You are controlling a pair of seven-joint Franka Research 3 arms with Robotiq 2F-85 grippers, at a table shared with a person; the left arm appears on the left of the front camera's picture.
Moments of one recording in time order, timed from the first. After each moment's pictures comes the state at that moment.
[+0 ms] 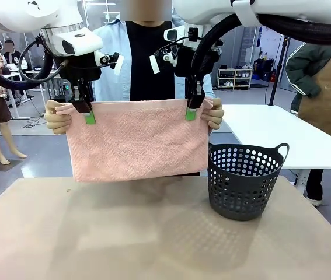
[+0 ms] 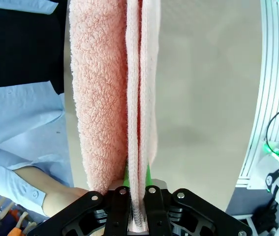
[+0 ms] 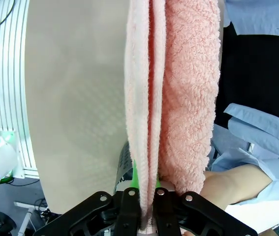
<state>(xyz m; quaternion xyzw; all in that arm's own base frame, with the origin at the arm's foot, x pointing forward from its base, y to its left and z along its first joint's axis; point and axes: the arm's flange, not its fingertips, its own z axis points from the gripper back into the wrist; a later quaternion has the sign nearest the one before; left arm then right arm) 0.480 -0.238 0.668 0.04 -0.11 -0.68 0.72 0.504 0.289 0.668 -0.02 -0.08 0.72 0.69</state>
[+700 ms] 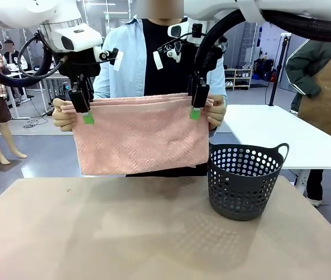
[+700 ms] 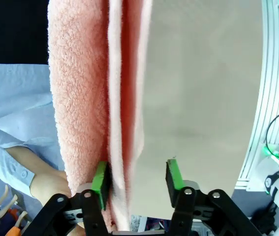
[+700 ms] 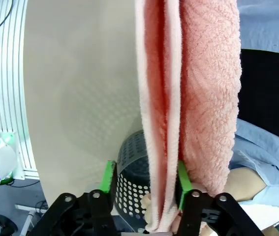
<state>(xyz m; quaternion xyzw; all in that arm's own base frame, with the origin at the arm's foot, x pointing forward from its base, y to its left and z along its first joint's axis) 0.480 -0.237 0.677 0.04 -0.11 -0.68 0.72 0.506 0.279 0.677 -0.02 -0.09 0.72 0.69</state>
